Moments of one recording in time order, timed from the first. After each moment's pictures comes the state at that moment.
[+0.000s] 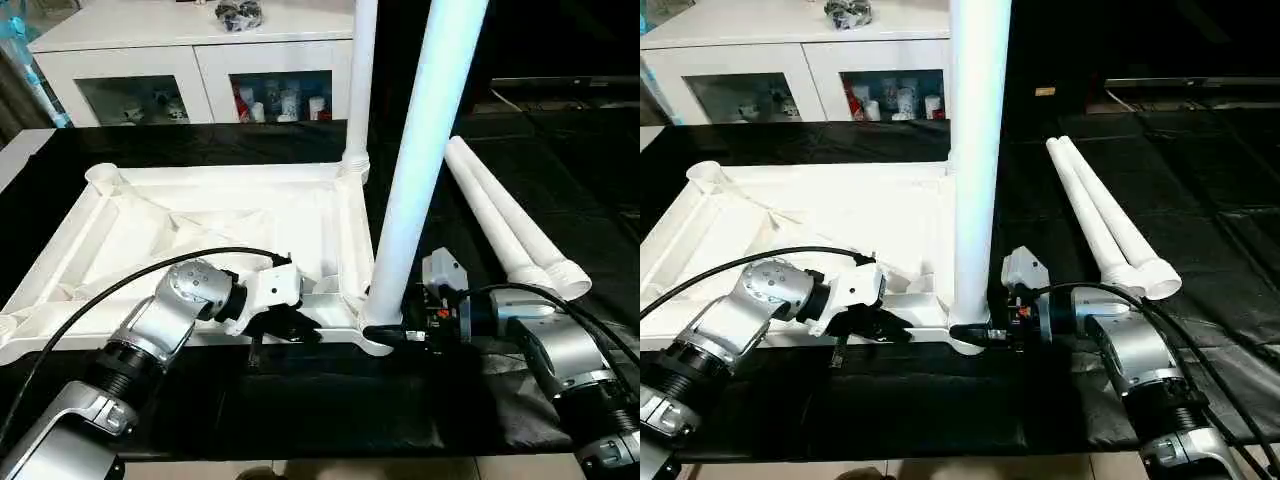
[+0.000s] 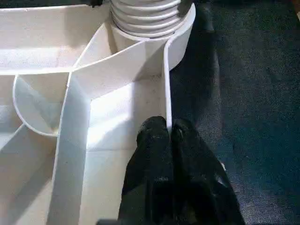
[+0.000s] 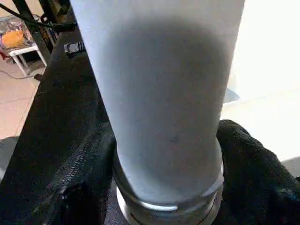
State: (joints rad) left arm -0.55 0.47 -0.42 0.43 0.00 0.06 -1.30; right arm -0.39 -0.44 0.20 0.36 0.25 0.15 1.27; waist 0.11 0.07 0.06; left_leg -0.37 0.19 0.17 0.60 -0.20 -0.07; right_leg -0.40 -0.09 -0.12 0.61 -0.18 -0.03
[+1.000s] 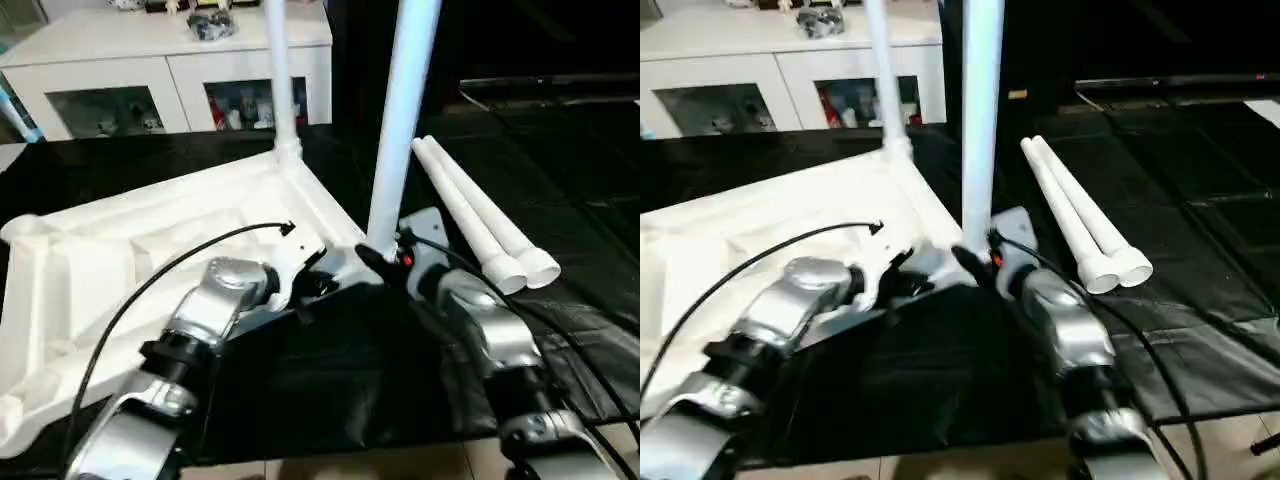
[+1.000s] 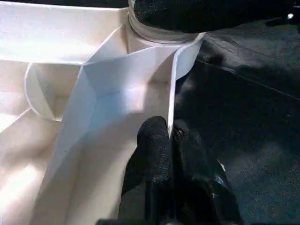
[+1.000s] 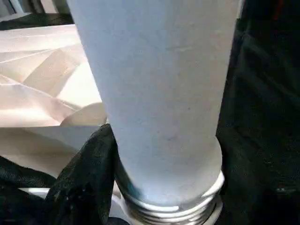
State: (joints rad) left arm -0.62 0.19 -0.25 0.51 0.01 0.43 -0.80; right arm -0.51 -0.11 0.03 0.51 0.10 0.20 0.47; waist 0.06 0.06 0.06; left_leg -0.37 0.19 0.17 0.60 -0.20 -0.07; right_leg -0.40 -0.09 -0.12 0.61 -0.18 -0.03
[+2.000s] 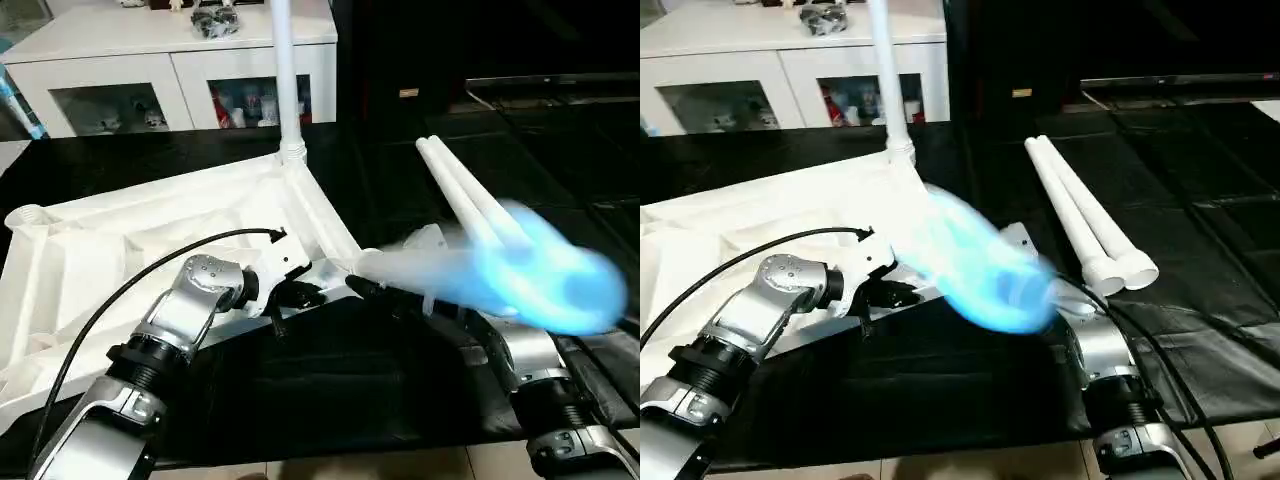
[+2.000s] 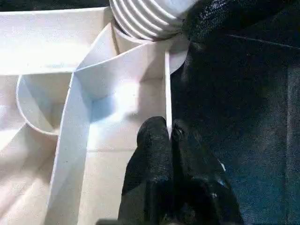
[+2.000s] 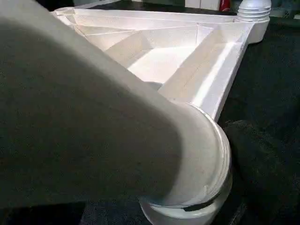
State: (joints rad) left arm -0.58 0.35 -0.31 0.46 0.02 0.31 -1.03; right arm -0.43 -0.25 0.09 0.44 0.15 0.15 0.82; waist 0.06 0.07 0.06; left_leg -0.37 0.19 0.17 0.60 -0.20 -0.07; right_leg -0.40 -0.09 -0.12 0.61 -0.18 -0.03
